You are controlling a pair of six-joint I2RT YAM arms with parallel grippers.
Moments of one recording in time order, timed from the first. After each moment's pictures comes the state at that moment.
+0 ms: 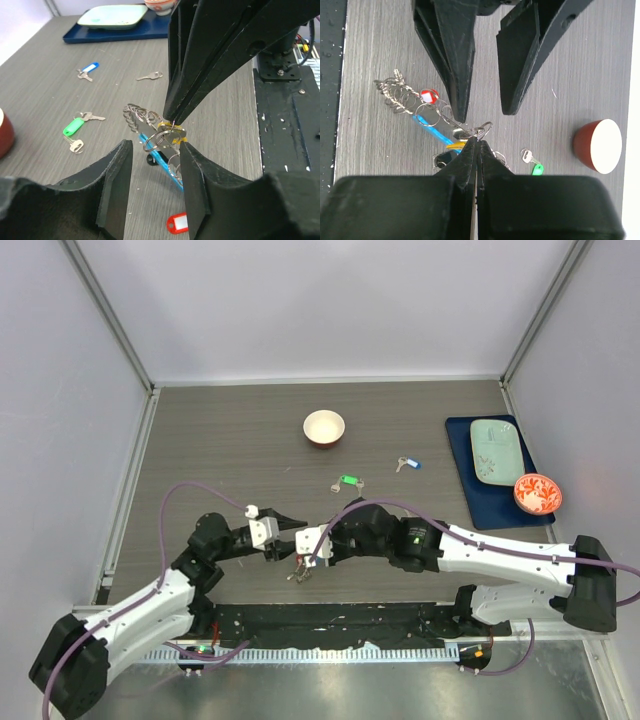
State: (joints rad) left arm -0.63 0.75 0.18 0.57 0.69 0.18; right arm 1.19 1.18 0.88 -0.27 -0.02 -0.68
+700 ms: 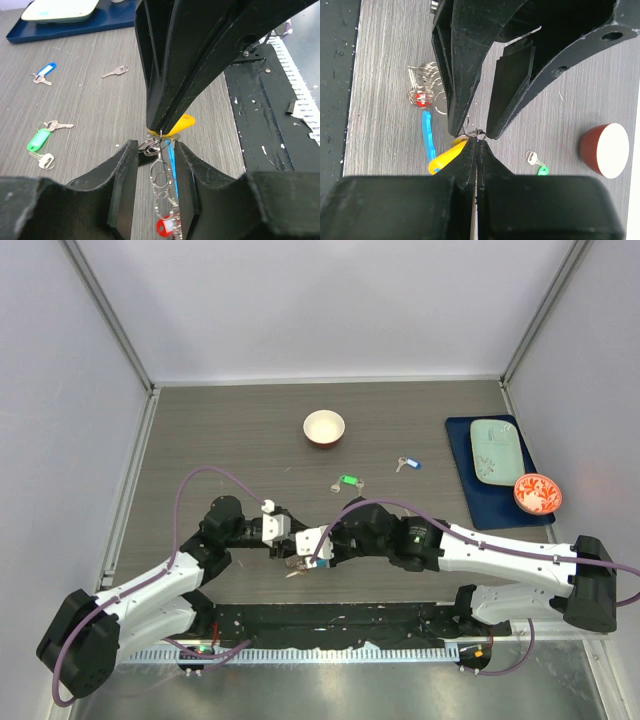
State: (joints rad) left arm -0.63 0.94 0.31 0.46 0.89 0.29; right arm 1.19 1.18 0.89 -0.30 -0.05 -0.68
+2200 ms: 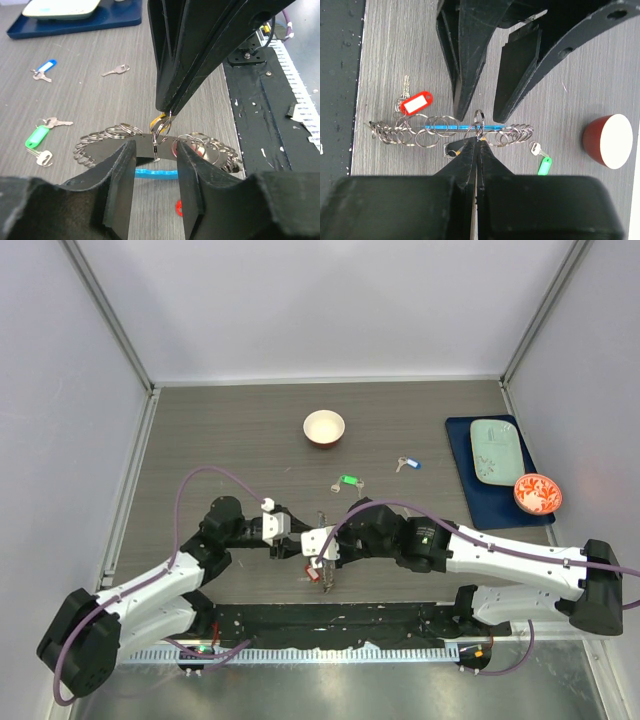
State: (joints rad) left arm -0.63 0.94 0.31 0.47 0.88 0.26; right arm 1.19 1.14 0.89 -0.37 -0.04 -0.67
